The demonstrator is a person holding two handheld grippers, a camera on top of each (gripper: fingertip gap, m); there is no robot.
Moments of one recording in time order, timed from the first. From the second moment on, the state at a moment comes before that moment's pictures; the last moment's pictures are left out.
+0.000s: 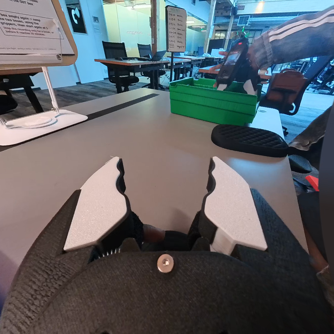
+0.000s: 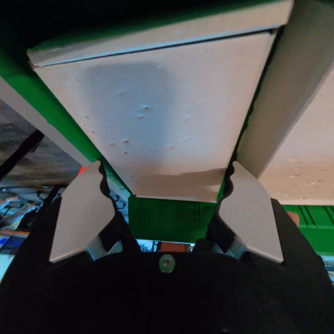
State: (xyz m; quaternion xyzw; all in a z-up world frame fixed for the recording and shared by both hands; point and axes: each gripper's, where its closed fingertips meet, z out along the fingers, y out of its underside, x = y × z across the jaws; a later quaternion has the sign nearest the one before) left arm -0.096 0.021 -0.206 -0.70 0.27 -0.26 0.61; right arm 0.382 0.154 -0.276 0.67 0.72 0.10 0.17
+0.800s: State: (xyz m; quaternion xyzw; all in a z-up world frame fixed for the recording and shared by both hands) left arm -0.093 0.020 -0.210 -0.70 0.28 -0.24 0.62; right arm 0.366 0.154 -0.163 0.76 0.41 -0.11 -0.49
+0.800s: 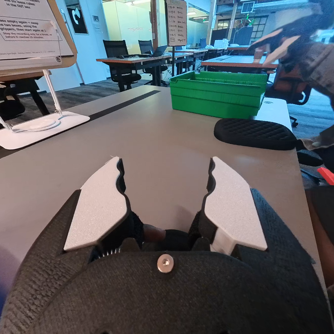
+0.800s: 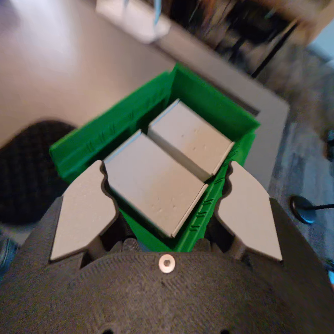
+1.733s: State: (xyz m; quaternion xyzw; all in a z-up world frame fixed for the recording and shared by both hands) left arm -0.093 0.022 -0.211 -0.70 0.28 -0.23 0.62; right arm 0.438 0.169 -0.249 0.87 0.12 -0.02 -0.49
